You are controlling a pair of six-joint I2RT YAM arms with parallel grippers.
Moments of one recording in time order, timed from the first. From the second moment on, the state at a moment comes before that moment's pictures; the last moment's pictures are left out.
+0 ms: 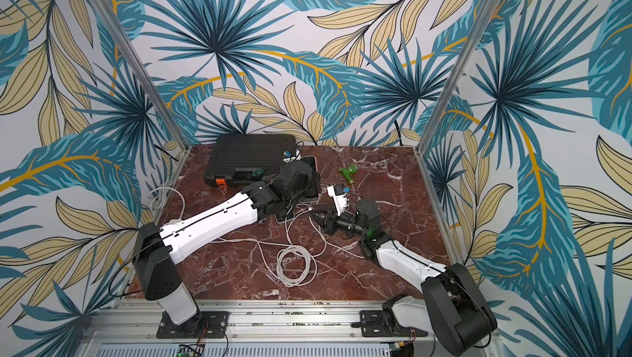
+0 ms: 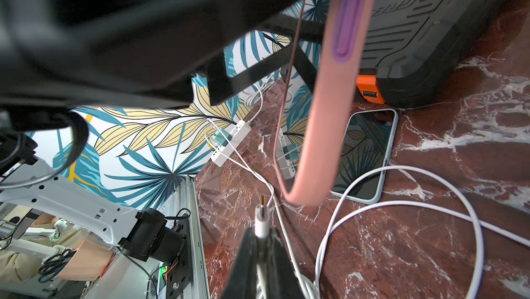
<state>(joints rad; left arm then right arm) -0.87 1.73 1.57 -0.45 -0.40 -0.79 0.56 1.27 0.50 0.59 -0.70 0.56</state>
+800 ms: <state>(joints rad) -0.87 1.72 1.51 -0.43 -0.35 -0.78 0.56 1.29 0.50 0.59 -0.71 0.56</state>
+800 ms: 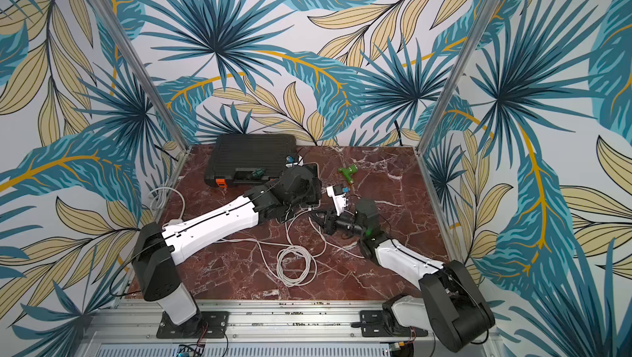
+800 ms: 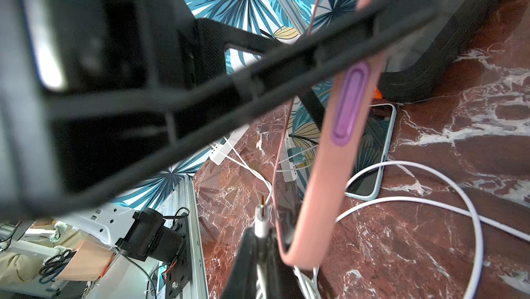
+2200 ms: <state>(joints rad) -0.88 1.68 1.51 -0.43 -0.35 -0.75 0.56 1.29 0.52 0.50 -0.72 0.49</state>
